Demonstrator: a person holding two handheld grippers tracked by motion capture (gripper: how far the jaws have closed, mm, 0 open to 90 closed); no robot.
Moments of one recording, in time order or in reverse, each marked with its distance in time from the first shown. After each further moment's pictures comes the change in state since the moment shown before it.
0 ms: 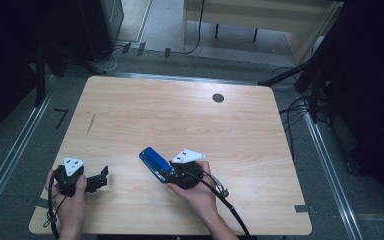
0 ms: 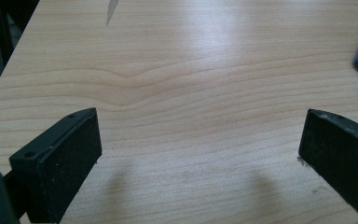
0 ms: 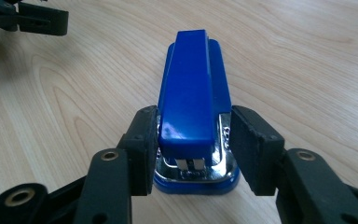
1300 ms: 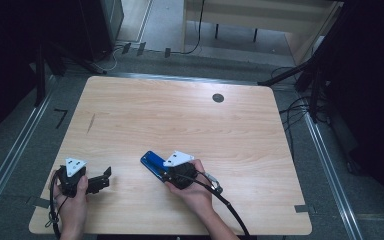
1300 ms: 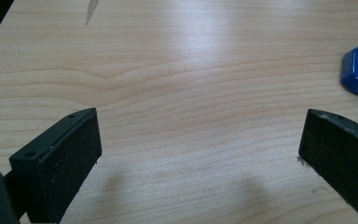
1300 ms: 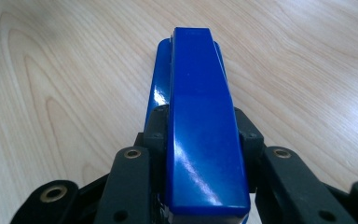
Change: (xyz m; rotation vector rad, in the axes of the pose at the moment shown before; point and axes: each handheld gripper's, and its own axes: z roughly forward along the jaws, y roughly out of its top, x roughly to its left) left arm -0.008 0.001 -0.003 -0.006 -0.061 -0.012; right arm 0.004 -0.003 0.016 0.046 -0.042 -0.160
